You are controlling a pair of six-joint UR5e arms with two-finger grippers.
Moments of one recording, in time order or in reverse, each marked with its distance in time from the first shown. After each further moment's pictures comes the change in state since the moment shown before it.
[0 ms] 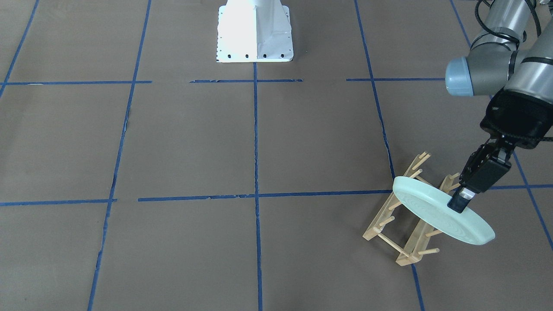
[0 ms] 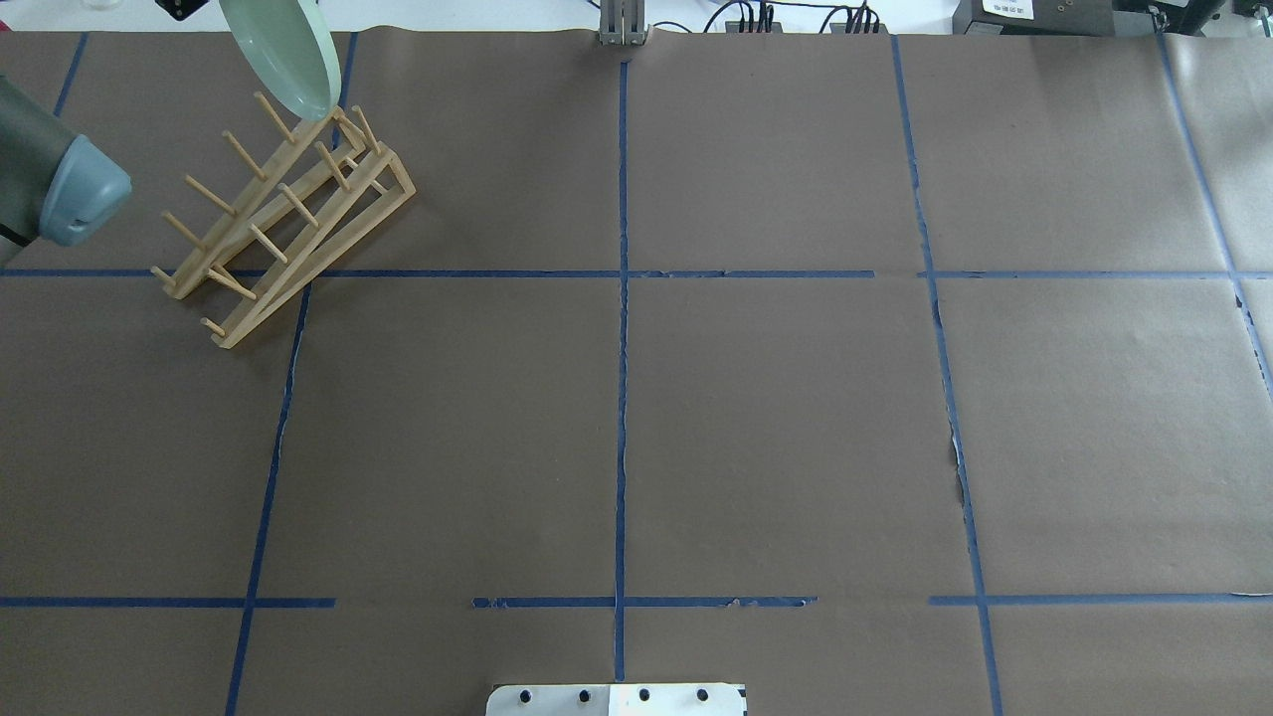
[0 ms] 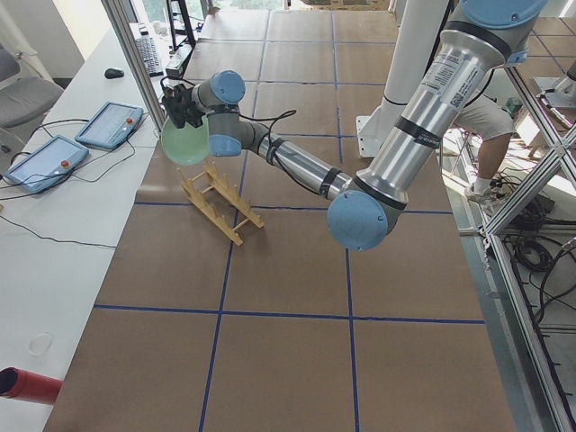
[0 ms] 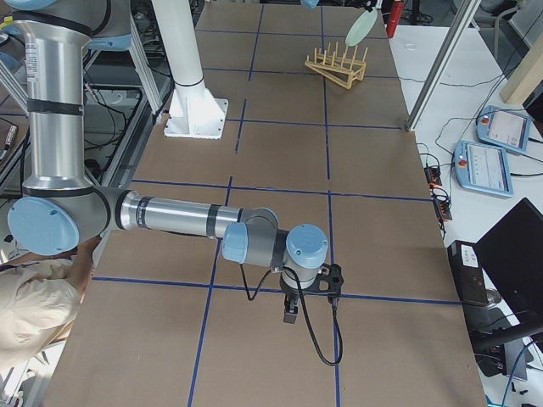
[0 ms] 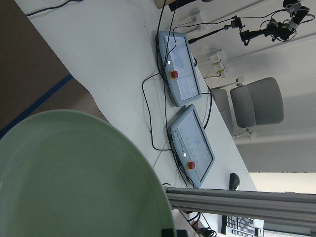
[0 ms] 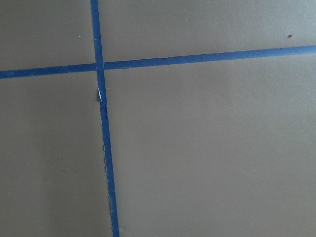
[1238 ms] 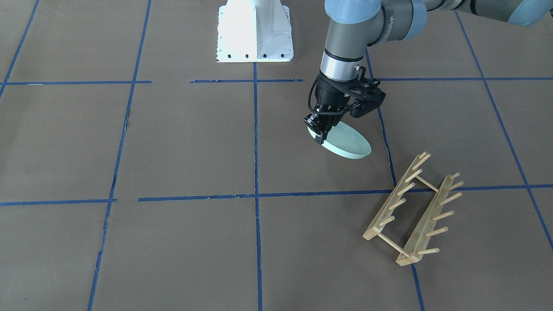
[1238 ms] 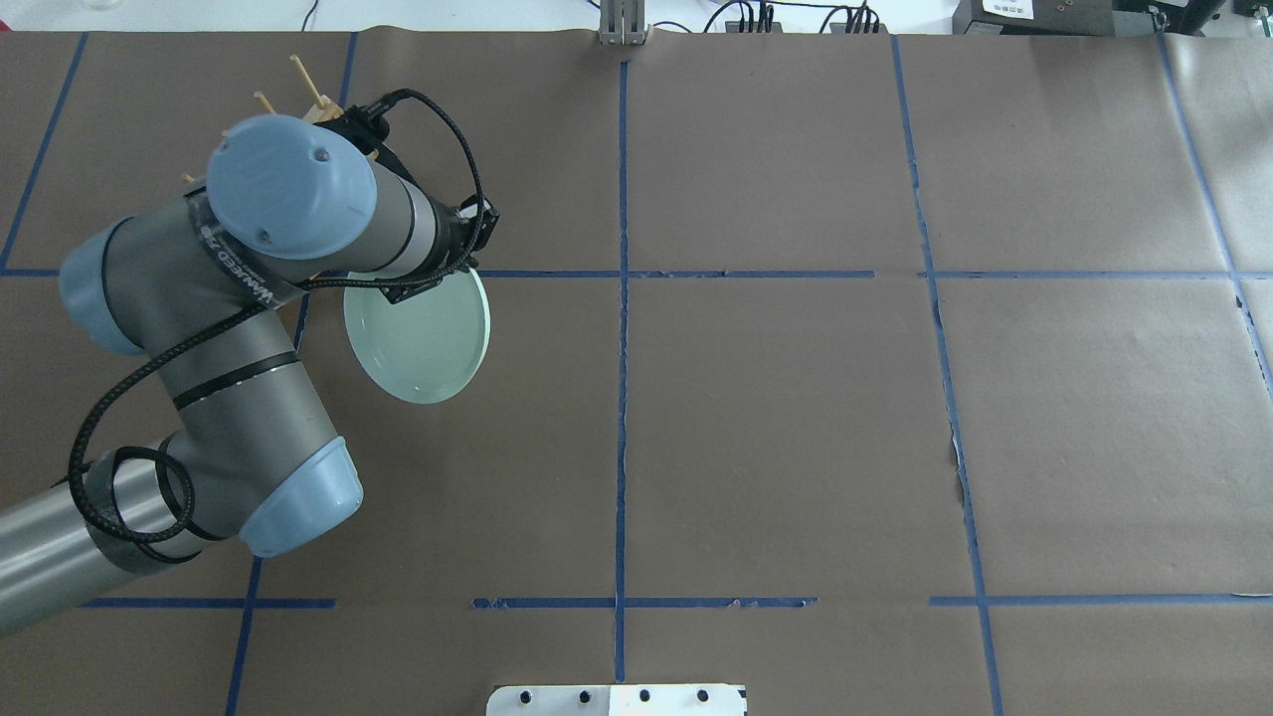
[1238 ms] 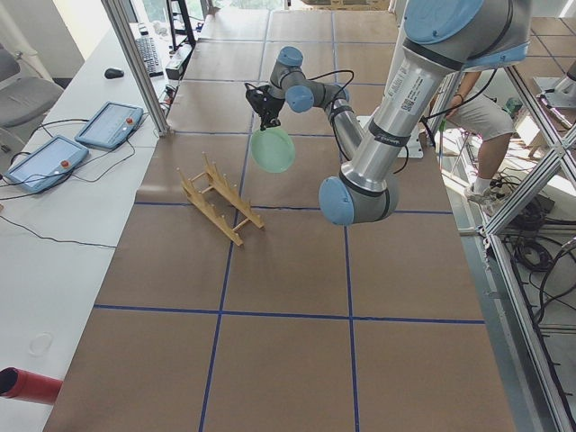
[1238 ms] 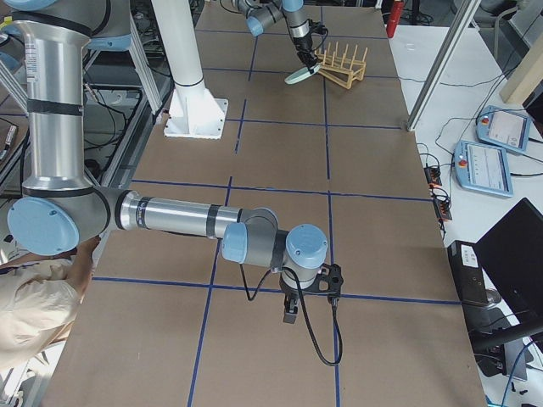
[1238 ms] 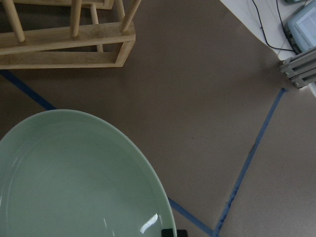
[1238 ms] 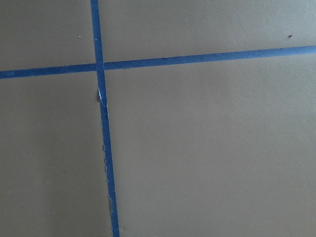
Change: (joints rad) left arm 0.544 -0.076 -0.265 0.998 0.272 0.272; right arm 0.000 0.000 0.001 0.000 0.000 0.000
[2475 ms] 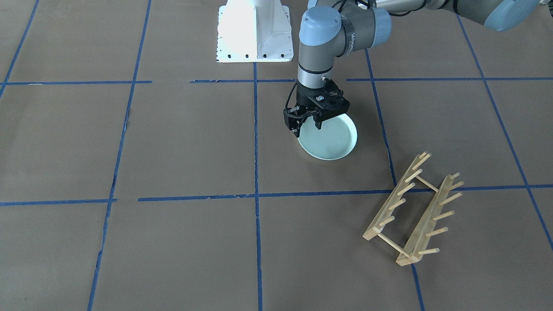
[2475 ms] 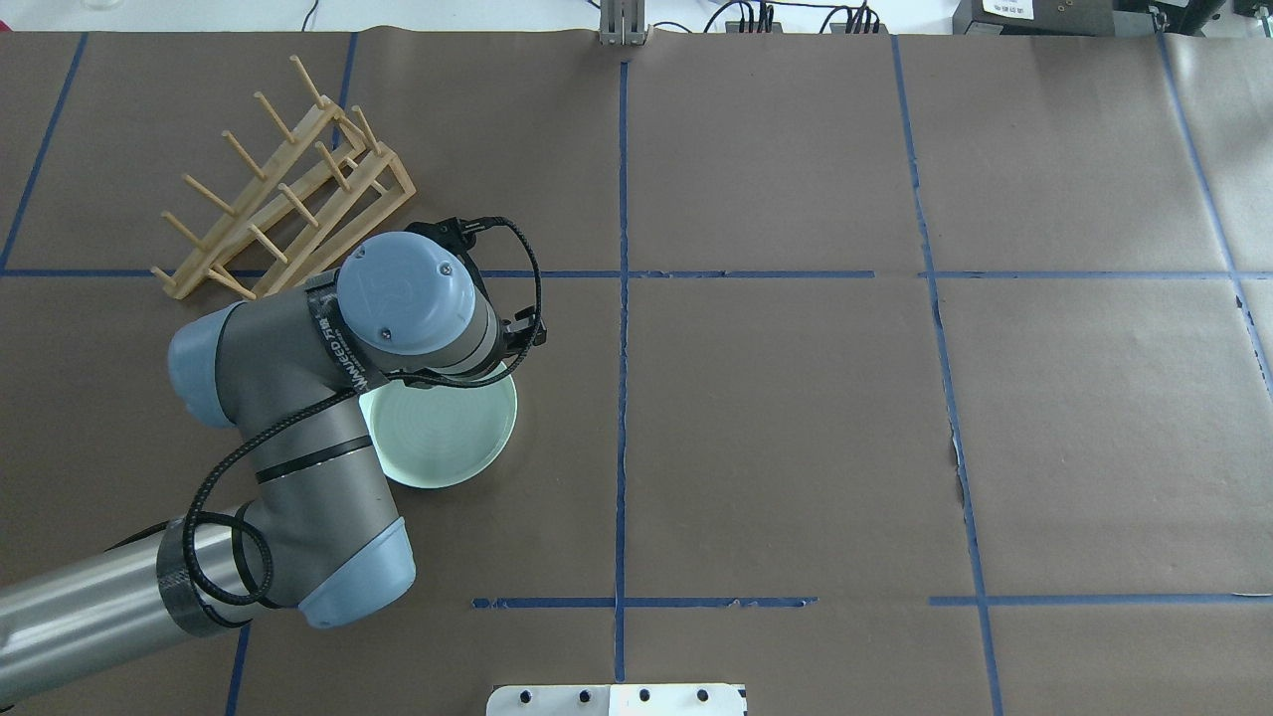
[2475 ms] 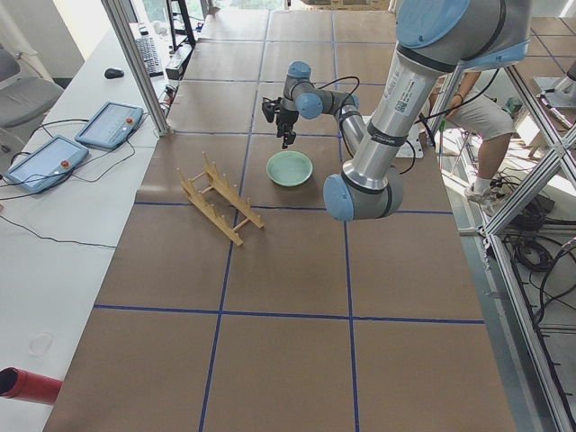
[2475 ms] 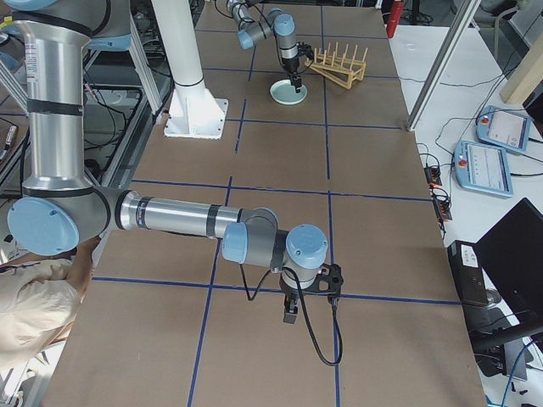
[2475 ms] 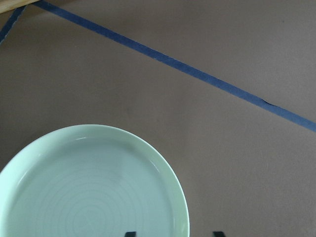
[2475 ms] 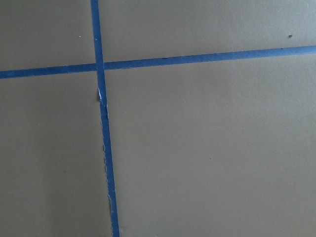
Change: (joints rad) left arm 0.087 -0.012 0.063 0.005 -0.005 0.212; right arm 0.000 0.000 0.000 0.000 0.000 0.000
